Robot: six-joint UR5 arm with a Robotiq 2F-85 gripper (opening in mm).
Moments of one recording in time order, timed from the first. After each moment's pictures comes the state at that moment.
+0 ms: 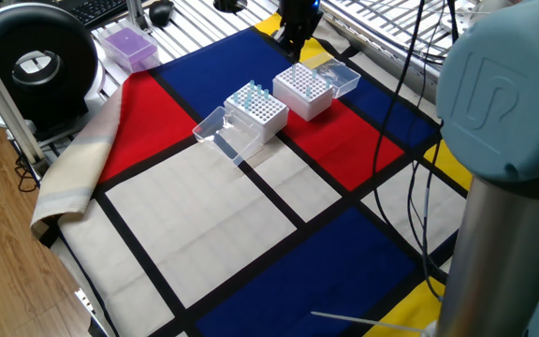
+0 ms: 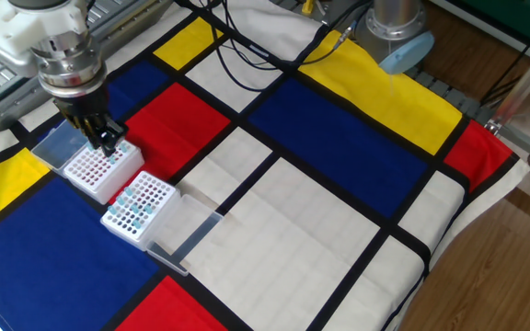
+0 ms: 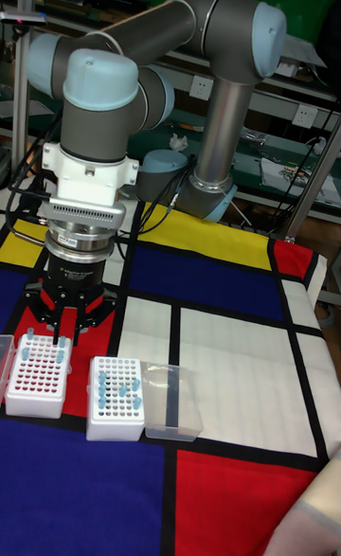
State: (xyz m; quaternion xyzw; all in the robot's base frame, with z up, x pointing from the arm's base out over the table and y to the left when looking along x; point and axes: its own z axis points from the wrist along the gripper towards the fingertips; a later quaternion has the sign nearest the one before) arm 0.627 -0.128 0.106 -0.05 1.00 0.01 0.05
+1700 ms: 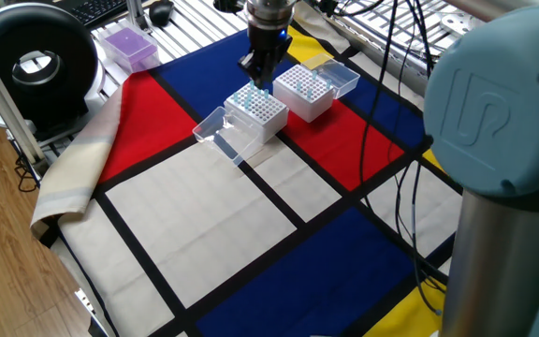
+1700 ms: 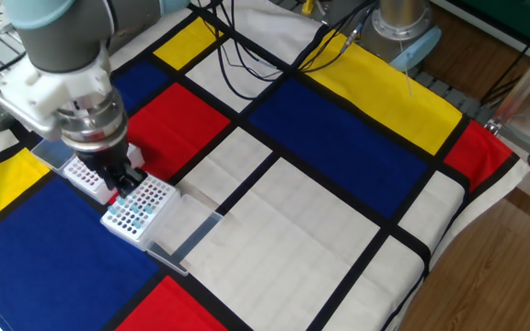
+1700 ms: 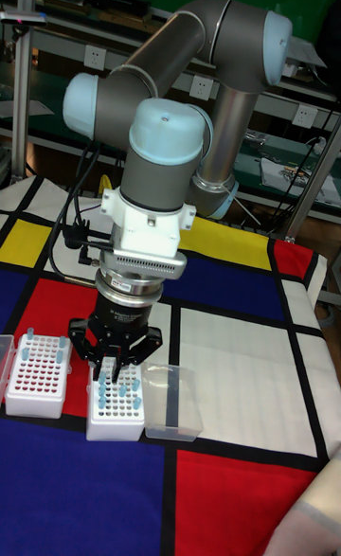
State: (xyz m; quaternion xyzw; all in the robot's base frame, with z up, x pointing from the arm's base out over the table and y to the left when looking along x) arm 0.665 -0.057 0.083 -0.05 1.00 -0.01 0.05
